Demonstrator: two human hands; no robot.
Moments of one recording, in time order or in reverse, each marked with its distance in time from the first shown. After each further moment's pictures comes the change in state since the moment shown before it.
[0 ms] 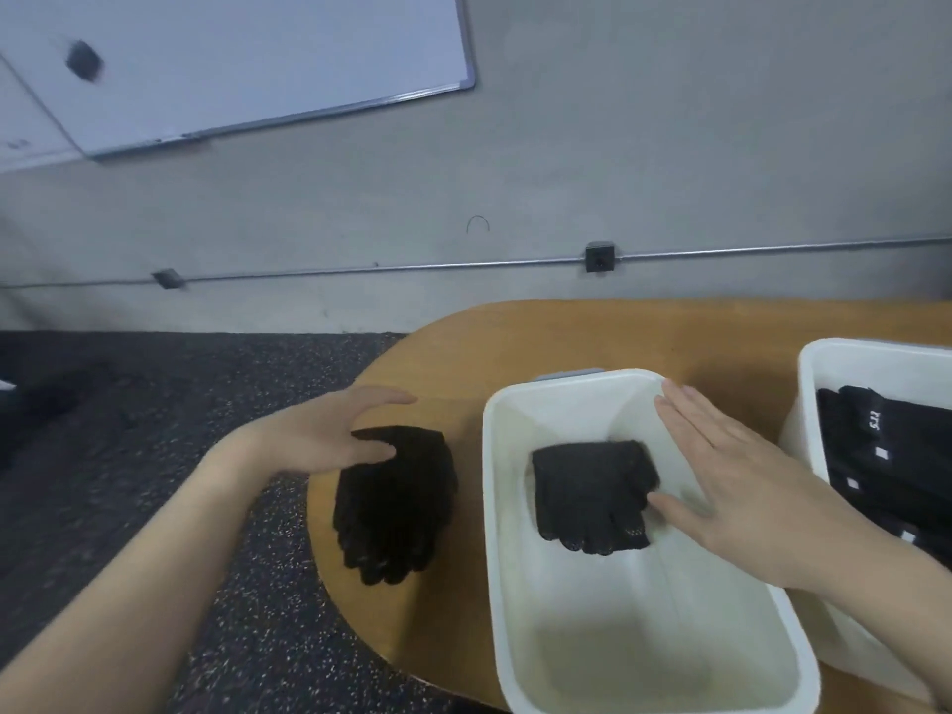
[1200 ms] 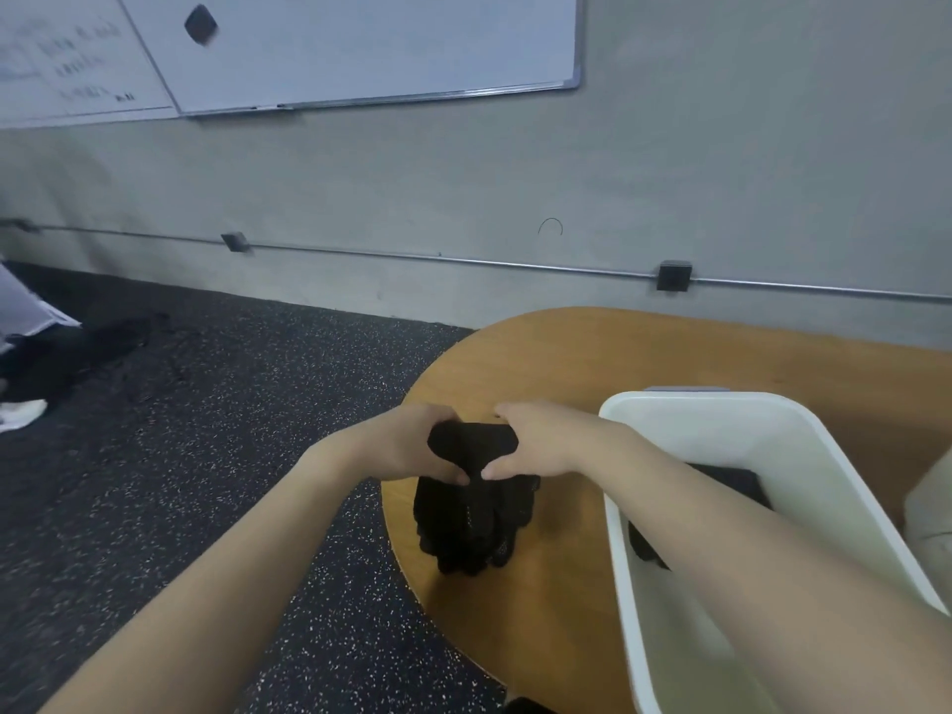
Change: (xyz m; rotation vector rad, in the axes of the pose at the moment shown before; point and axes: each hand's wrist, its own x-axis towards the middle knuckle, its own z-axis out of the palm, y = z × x) left_hand 0.006 -0.069 0.038 -0.213 0.068 -0.018; right_hand 0.170 -0.212 0.008 0.191 -0.357 -0.232
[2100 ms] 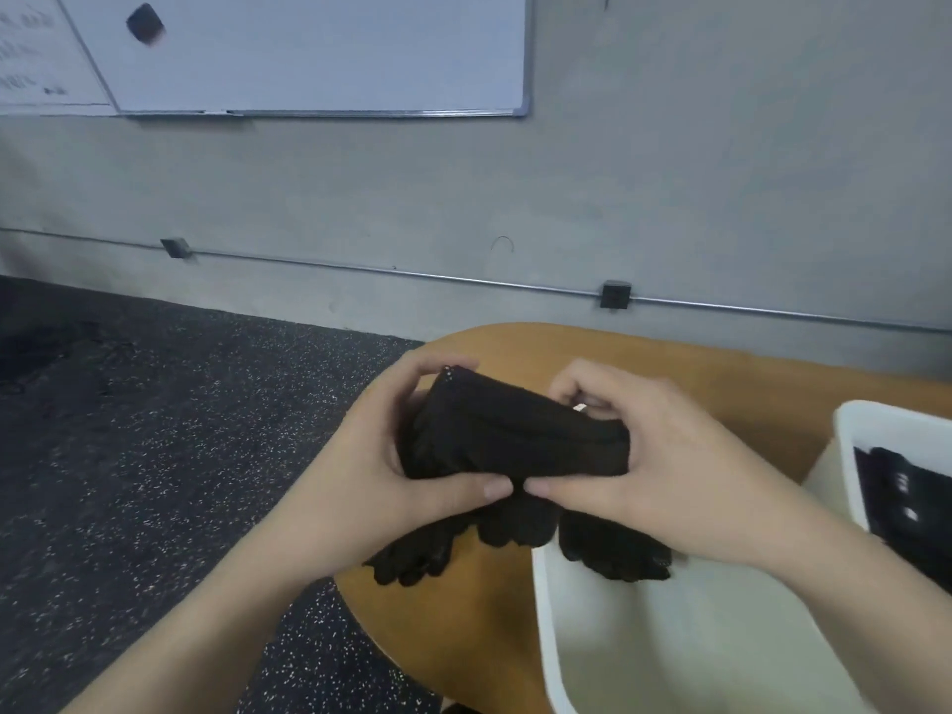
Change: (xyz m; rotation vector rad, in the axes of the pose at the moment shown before) left_hand -0.111 0.133 0.019 -0.706 0.399 0.484; right_hand -0.193 0.006 -0.053 0.523 0.479 -0.279
